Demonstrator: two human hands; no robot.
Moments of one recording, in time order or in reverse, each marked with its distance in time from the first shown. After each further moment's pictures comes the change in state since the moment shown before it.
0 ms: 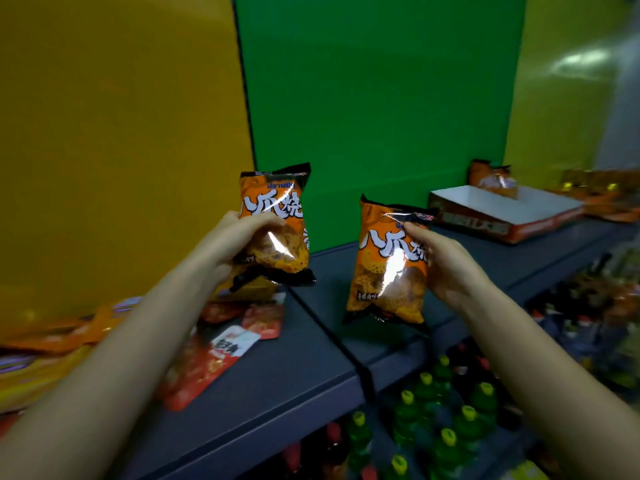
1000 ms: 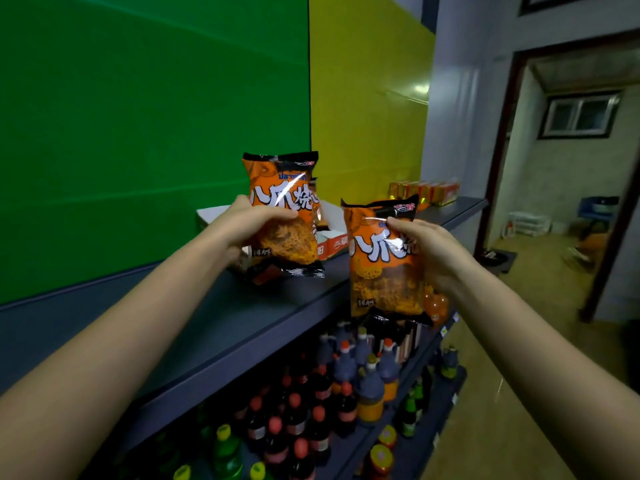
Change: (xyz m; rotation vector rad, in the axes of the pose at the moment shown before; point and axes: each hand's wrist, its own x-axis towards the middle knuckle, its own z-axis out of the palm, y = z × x) left_hand 0.155 0.026 0.528 0.022 -0.395 0.086; right_hand 0.136 -0.147 -0.456 -0.189 0.311 -0.074
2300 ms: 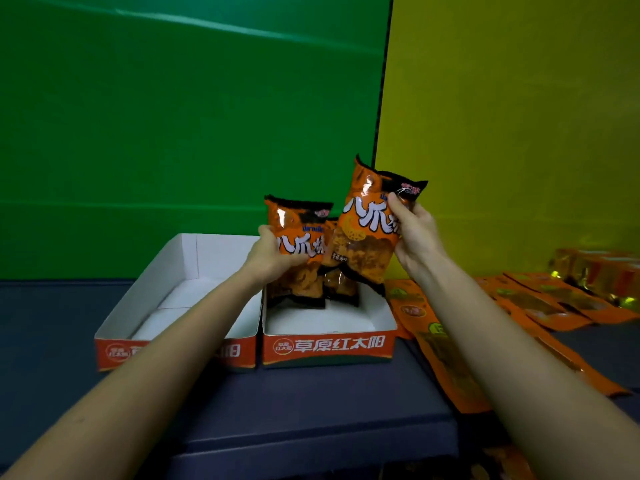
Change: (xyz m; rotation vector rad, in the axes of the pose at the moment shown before) left_hand 0.263 -0.053 0.097 0.375 0.734 -0.046; right_hand 0.398 -0.014 0.024 0.415 -0.578 -0.035
